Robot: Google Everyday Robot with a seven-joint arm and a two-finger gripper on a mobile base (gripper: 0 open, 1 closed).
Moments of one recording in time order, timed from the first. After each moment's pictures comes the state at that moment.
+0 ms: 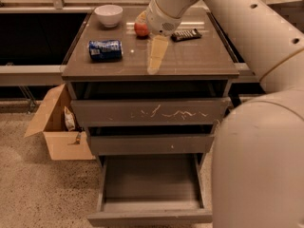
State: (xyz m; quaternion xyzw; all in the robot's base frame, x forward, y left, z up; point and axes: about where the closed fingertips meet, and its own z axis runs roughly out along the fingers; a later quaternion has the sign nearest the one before) arm 0.698 0.007 0.910 -0.76 0.59 0.05 0.26
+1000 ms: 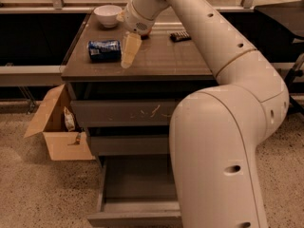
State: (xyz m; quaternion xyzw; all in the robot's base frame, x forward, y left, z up) arm 0.756 0.083 0.895 -0.74 0.59 0.08 0.31
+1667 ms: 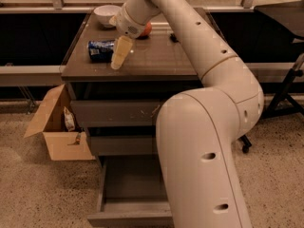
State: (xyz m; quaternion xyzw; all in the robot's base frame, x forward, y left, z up) arm 0.771 0.117 0.879 -0.73 0.59 0.13 0.32
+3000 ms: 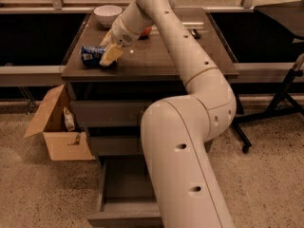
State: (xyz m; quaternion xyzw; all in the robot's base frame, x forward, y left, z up) arm 0.778 0.146 0.843 -0.71 0.60 0.20 0.31
